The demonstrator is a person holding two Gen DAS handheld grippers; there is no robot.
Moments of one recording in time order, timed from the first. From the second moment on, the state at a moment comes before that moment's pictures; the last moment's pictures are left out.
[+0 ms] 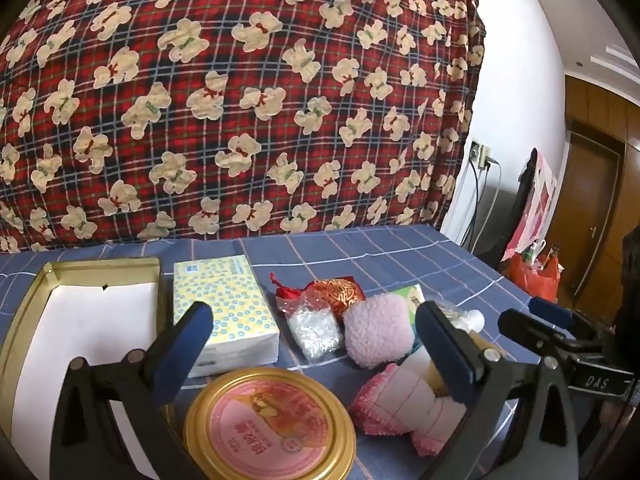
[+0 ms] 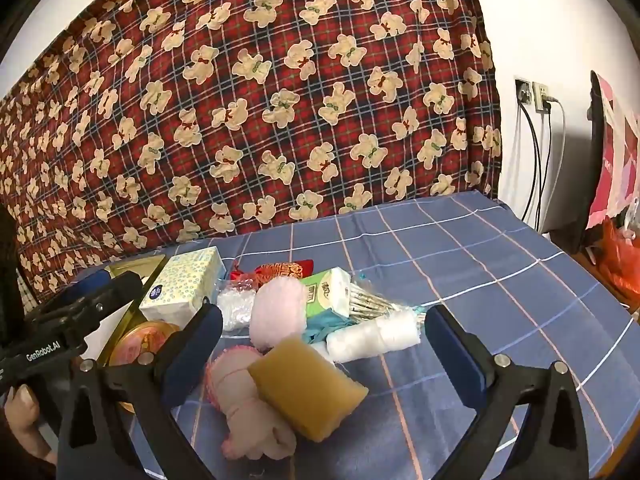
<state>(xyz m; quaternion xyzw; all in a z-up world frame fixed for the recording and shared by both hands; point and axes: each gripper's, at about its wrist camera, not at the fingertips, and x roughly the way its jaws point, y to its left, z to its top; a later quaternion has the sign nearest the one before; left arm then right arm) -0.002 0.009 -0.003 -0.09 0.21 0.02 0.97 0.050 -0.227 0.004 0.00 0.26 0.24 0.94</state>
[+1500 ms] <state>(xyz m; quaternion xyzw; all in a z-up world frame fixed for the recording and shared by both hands) -0.001 0.008 0.000 -0.09 0.21 0.01 0.97 0.051 -0.229 0.002 0.00 0.26 0.24 0.94</state>
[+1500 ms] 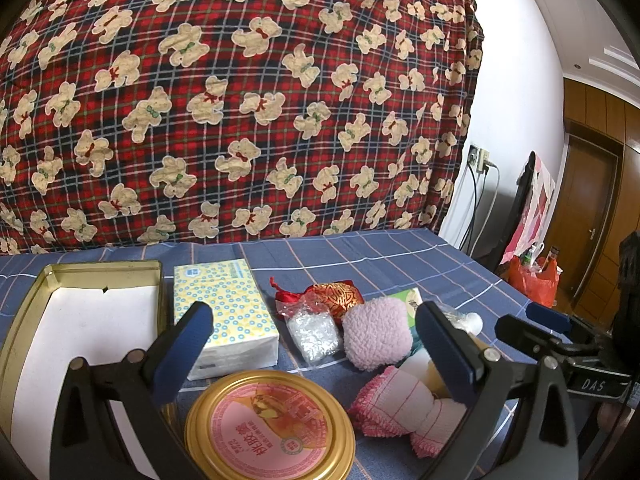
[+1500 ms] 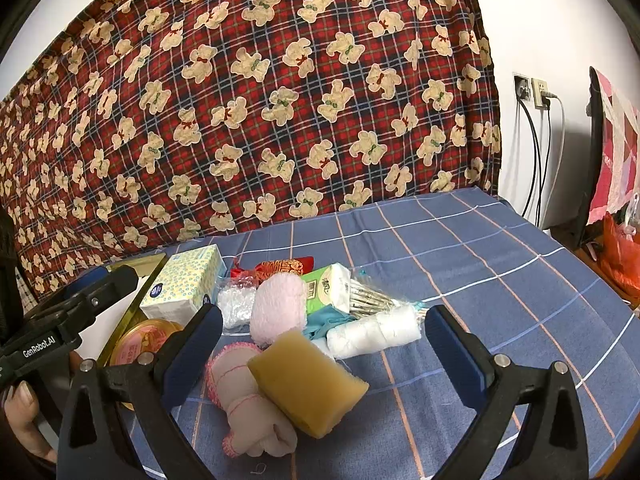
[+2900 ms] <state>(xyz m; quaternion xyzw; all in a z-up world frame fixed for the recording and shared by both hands) 0.000 -0.062 -0.024 0.02 0.27 -0.10 0.96 0.048 -0.236 -0.035 -0.01 0.30 0.31 0.91</state>
